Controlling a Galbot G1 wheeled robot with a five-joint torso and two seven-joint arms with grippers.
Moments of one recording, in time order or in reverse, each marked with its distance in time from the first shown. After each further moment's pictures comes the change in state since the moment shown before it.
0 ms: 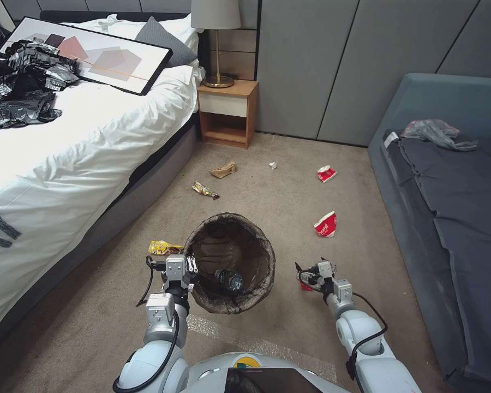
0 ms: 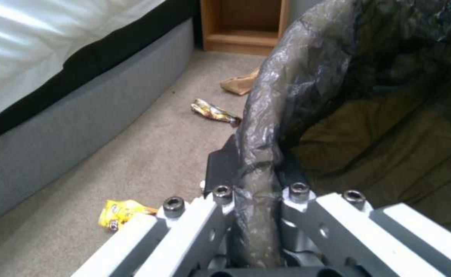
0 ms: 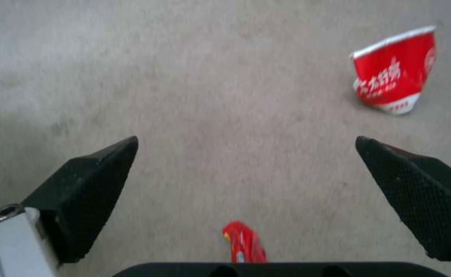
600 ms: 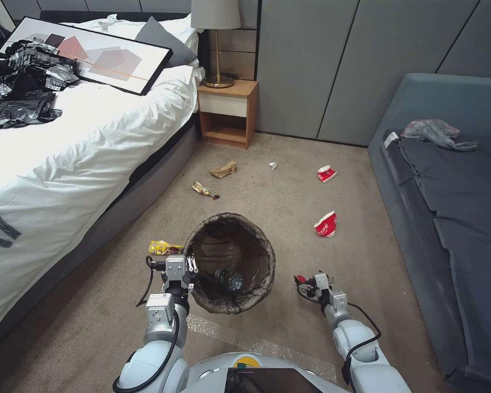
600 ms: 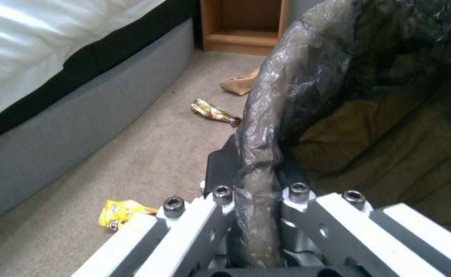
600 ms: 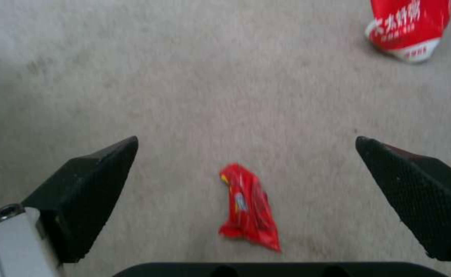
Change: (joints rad) left arm 0.000 0.000 0.000 0.000 0.000 0.000 0.000; right arm 0.000 0.016 0.004 -0.109 -0.039 0.033 -0.012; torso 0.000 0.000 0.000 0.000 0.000
